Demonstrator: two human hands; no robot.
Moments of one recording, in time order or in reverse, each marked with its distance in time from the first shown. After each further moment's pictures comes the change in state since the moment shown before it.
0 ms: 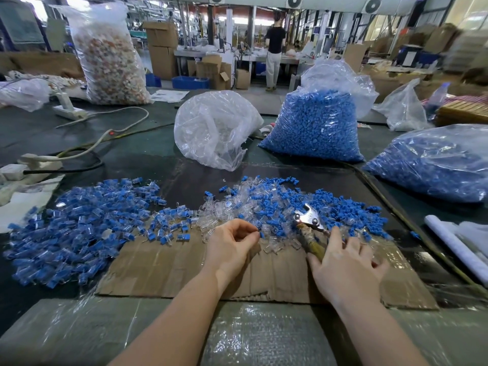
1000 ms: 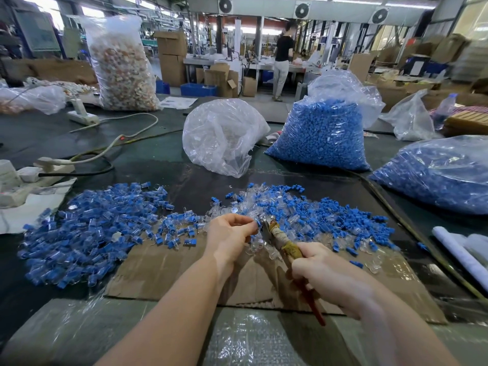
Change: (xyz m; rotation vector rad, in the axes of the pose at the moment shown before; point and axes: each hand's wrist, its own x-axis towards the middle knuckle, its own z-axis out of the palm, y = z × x) left_hand 0.018 0.020 -0.012 -0.213 0.086 -0.254; right_hand -0.015 -0.024 -0.056 0.935 -0.716 -0.315
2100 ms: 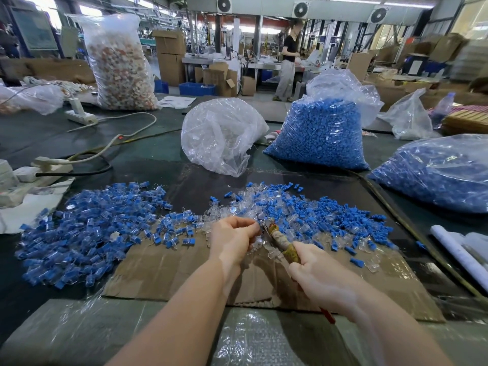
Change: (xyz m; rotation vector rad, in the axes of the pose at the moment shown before) left_hand -0.005 -0.001 0.013 -0.089 0.050 -0.062; right_hand -0.001 -0.004 0.004 -0.465 0.129 -0.115
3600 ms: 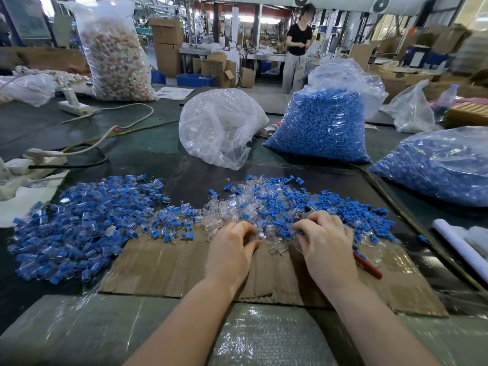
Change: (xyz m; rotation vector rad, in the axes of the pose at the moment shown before) left_hand 0.002 -0.039 -0.013 0.821 0.011 0.619; right_hand 0.042 0.046 0.028 -0.357 0.700 -0.106
